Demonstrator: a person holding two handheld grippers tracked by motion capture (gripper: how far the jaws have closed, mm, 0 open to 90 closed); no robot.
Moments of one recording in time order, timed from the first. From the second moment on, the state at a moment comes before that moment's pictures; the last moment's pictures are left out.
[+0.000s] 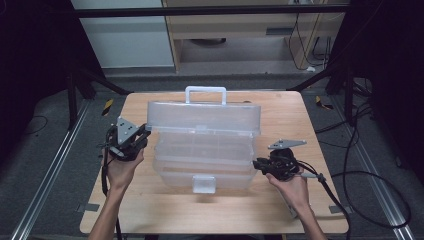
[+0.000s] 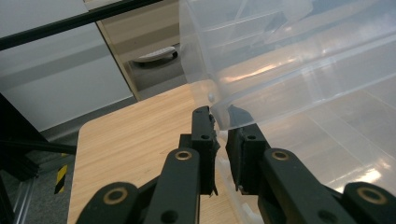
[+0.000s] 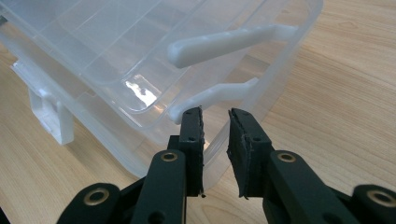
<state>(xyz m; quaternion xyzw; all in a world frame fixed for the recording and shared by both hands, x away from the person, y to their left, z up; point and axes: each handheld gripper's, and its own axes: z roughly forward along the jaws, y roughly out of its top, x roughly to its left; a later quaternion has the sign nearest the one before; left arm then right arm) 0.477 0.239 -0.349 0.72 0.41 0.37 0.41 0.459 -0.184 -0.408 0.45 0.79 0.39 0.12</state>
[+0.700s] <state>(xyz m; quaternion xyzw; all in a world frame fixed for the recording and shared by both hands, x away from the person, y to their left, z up) 0.481 0.239 -0.347 0.73 0.41 0.37 0.41 0.452 -0.187 -0.404 0.43 0.80 0.39 0.13</state>
